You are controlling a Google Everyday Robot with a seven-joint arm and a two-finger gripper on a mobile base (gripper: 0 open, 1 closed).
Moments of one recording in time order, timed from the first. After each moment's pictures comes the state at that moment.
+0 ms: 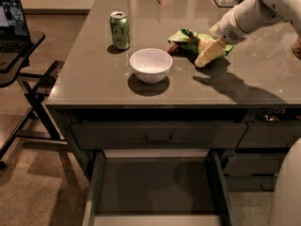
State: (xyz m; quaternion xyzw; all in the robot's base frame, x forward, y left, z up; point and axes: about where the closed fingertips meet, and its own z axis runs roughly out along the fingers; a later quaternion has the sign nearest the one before) arm 0.721 -0.201 0.887 -0.52 0.78 0.04 0.34
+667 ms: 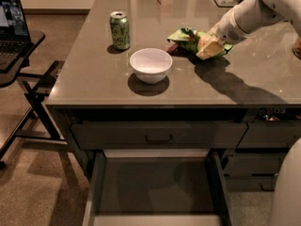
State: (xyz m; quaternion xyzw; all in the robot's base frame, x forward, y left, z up) arm 0.721 -0.201 0.887 -0.52 0.78 0.04 0.34
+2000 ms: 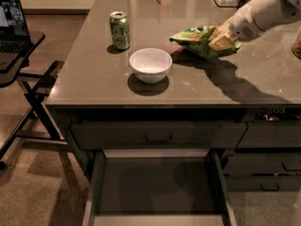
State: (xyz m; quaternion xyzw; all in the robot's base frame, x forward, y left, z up) arm 0.706 -0.215 0.911 -0.51 0.77 0.05 0.37
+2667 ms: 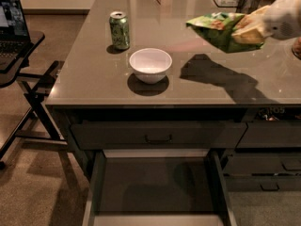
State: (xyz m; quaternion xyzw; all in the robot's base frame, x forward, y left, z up) arm 0.647 -0.254 0.969 -0.48 0.75 0.06 0.45
